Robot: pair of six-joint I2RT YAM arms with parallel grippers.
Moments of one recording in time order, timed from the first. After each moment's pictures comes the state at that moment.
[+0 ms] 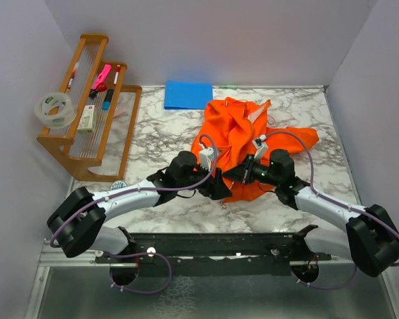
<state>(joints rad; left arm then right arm) -0.86 1.35 0.67 0.25 0.45 -0.58 0.52 1.17 0.44 0.42 -0.51 0.76</state>
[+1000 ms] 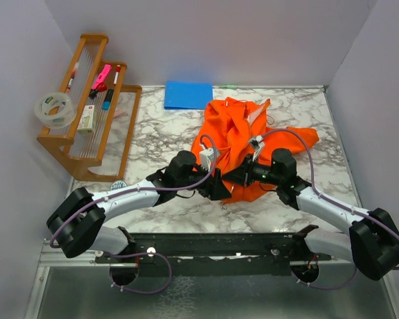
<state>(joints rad) -0.85 1.35 0.67 0.25 0.51 -0.58 0.52 1.14 0.45 0.42 -0.63 0.55</state>
